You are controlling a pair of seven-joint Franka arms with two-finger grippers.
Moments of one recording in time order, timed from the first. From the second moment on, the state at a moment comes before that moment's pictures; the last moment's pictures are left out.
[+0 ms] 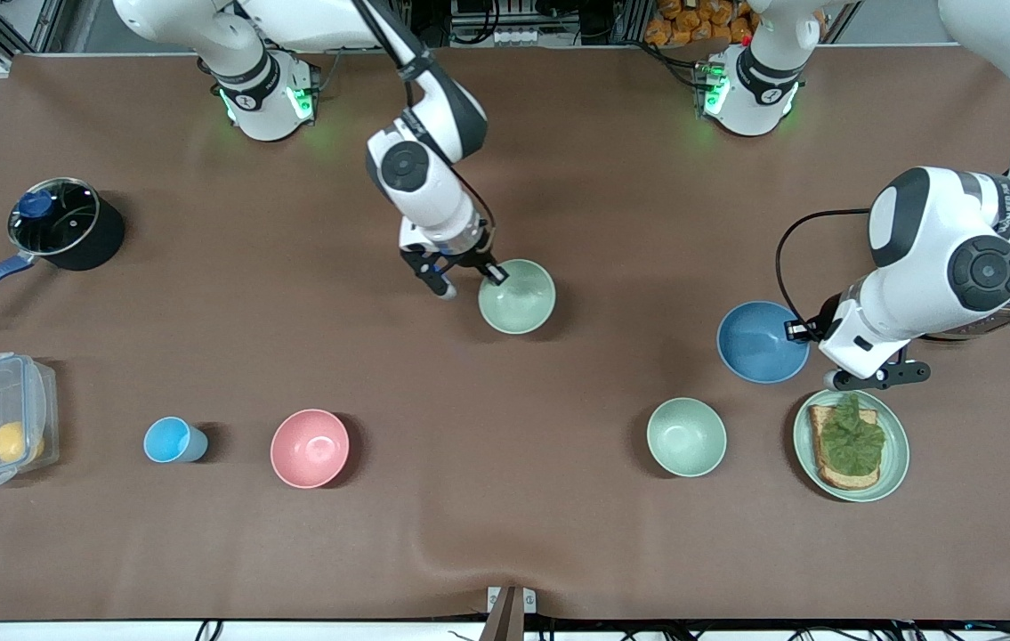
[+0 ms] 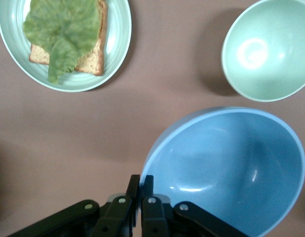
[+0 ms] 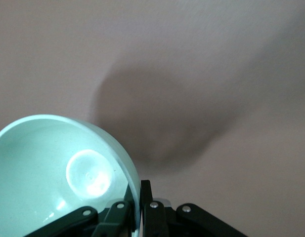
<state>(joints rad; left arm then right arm) 0.19 0.31 -0.36 -1.79 0.09 1.97 -0.30 0.87 0.49 -0.03 -1.95 0.37 2.66 1.41</state>
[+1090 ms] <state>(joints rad) 0.19 0.31 -0.39 -1.74 0.04 1.94 -0.30 1.08 0.66 -0.18 -1.78 0.33 2.65 1.64</state>
